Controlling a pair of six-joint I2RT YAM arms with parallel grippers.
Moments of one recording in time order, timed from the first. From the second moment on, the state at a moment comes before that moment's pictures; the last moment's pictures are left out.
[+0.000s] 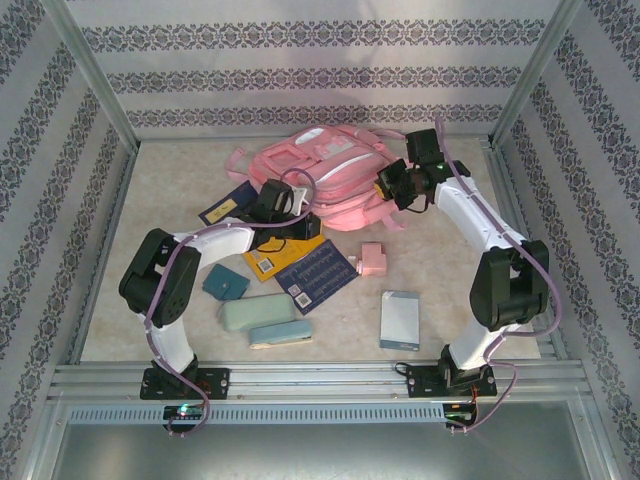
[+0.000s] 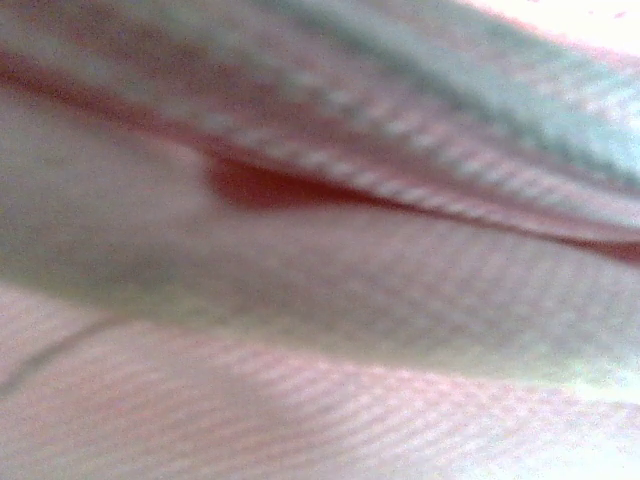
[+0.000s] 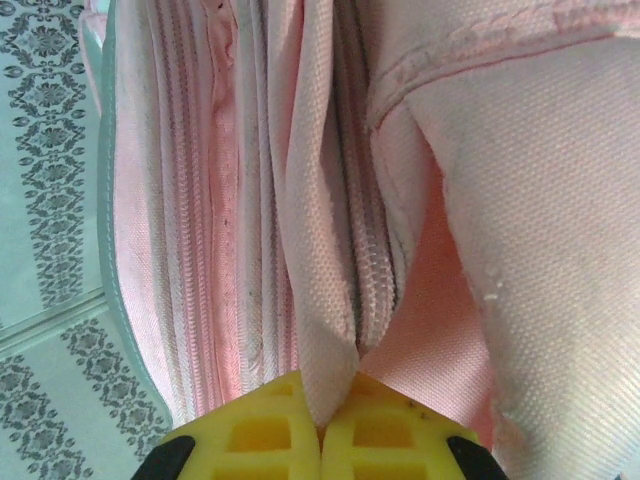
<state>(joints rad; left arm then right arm) -0.49 1.80 1.12 -0.05 0.43 -0.44 0.21 1.68 1.43 -0.66 -0.33 1.26</state>
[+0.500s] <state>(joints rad) -0.63 1.81 1.34 -0.29 0.44 -0.49 0.22 1.52 1.25 -0.60 -0.16 1.34</state>
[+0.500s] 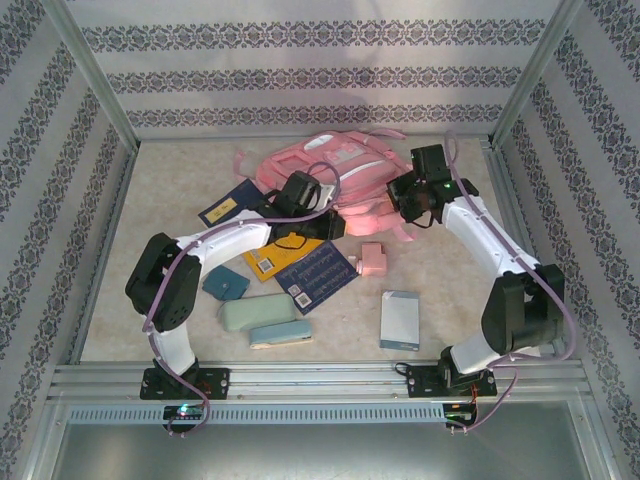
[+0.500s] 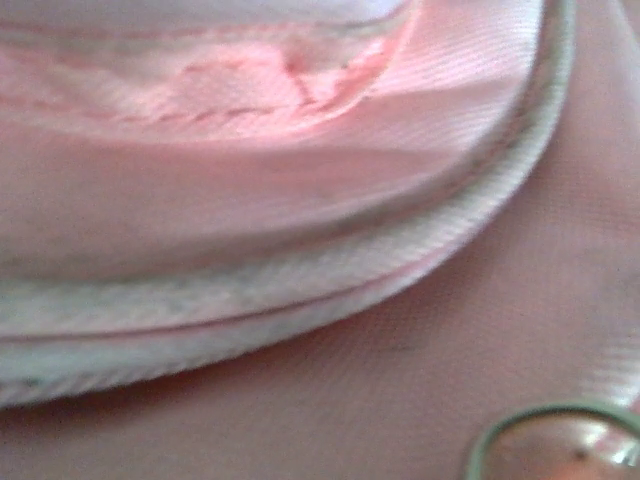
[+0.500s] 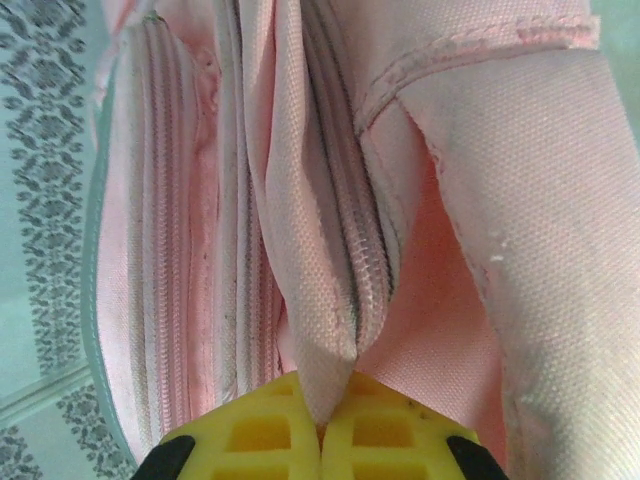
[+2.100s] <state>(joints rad) -0.64 2.03 1.69 -0.66 0.53 -0.50 0.31 1.52 1.18 -0.66 -0.01 1.26</state>
